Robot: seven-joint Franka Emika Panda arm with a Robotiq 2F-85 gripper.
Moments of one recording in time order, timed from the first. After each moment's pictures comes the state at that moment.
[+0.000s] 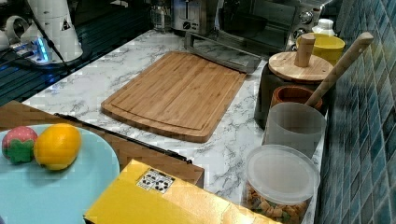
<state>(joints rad) 0.10 0.23 0.26 -2.02 0.00 0.62 -0.17</state>
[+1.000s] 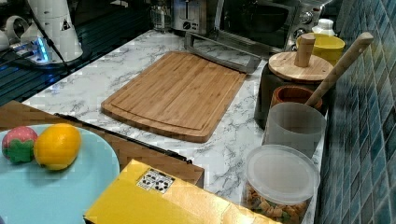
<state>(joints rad) 0.12 0.30 0.29 -2.00 0.09 0.85 -0.17</state>
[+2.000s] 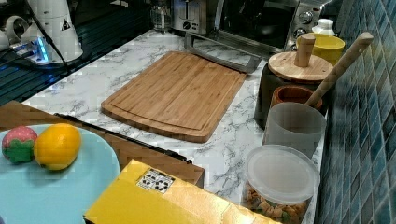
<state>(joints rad) 0.10 0.45 0.39 -2.02 0.28 1.14 -0.17</state>
